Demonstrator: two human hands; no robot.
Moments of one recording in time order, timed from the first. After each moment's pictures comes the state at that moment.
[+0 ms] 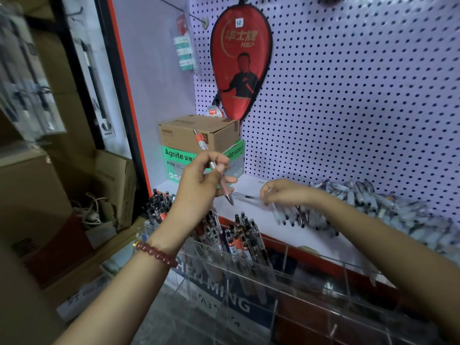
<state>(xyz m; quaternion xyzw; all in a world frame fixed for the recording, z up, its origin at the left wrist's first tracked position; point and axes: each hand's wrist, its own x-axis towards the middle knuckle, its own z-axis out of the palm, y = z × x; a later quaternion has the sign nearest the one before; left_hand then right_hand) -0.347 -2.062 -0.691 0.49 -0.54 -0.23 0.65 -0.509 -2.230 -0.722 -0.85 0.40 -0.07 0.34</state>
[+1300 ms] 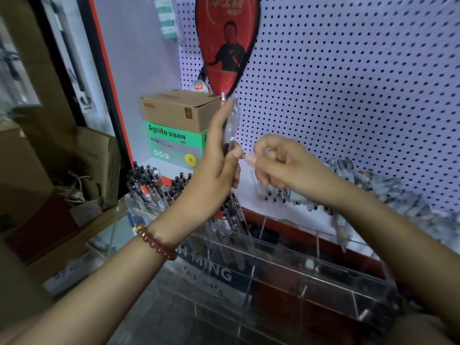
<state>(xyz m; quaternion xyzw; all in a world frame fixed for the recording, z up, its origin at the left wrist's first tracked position) -0.395 -2.045 -0.699 0.40 -0.68 -0.18 0.59 -0.546 -2.096 -0.665 -0.85 0.25 -0.28 0.36</state>
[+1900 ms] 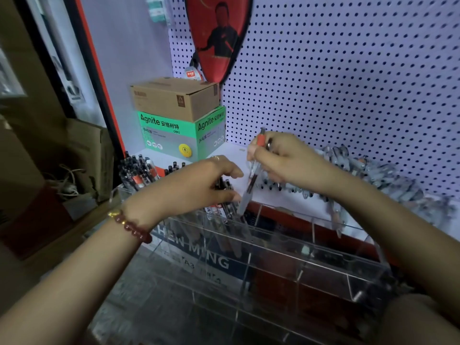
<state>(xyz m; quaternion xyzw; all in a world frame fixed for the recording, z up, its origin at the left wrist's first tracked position) -0.361 -2.048 -0.706 0.57 -0.79 -0.12 0.18 -0.548 -2.111 -0.679 -0.88 0.31 -0.26 0.23</state>
